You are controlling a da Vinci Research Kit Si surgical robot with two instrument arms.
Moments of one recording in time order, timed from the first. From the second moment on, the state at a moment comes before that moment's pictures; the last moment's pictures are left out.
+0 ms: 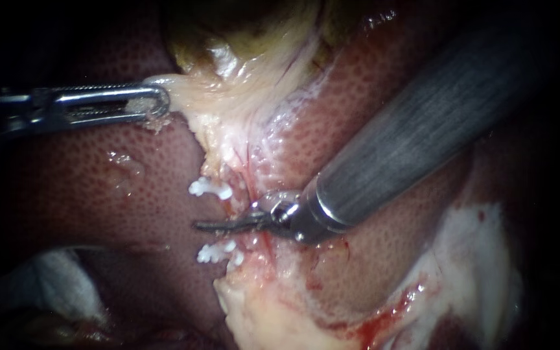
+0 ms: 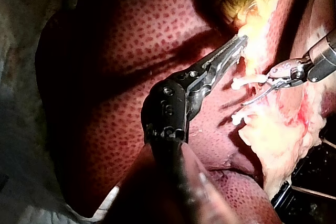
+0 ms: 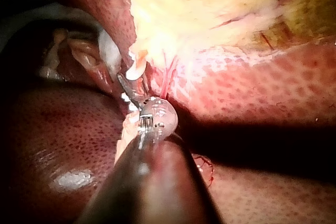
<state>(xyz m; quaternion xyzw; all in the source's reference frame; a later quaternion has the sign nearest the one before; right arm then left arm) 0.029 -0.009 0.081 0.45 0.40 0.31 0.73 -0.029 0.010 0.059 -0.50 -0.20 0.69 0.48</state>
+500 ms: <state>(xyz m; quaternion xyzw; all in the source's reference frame) 0.029 -0.009 0.081 0.41 0.43 0.27 0.76 -0.029 0.010 0.059 -0.50 -0.20 0.69 0.48</state>
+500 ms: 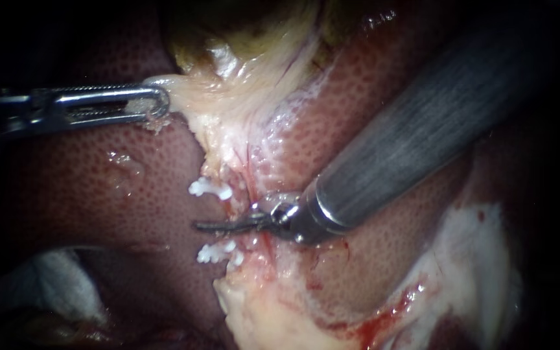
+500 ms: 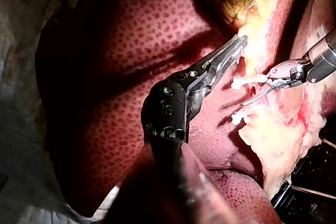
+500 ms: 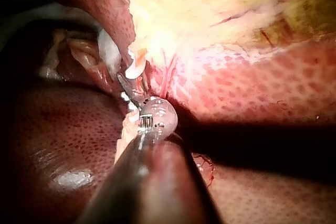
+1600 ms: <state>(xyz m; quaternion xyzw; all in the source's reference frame) 0.017 -0.007 0.075 0.29 0.50 0.14 0.80 -0.029 0.010 0.060 -0.50 -0.20 0.69 0.48</state>
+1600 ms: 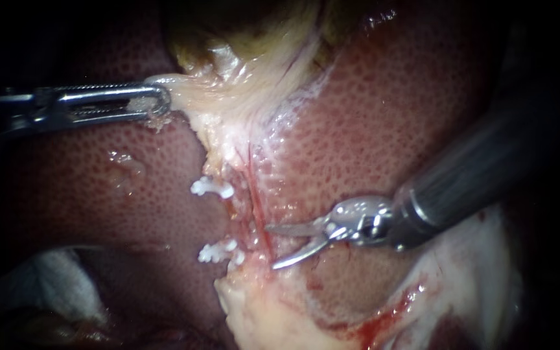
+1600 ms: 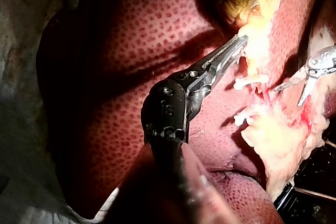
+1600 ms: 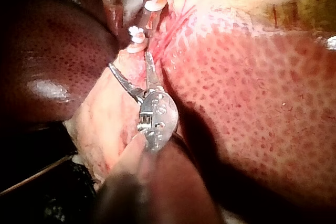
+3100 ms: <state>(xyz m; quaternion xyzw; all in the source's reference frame) 0.007 -0.002 0.068 0.22 0.50 0.15 0.83 -0.038 0.009 0.070 -0.48 -0.21 0.72 0.46</state>
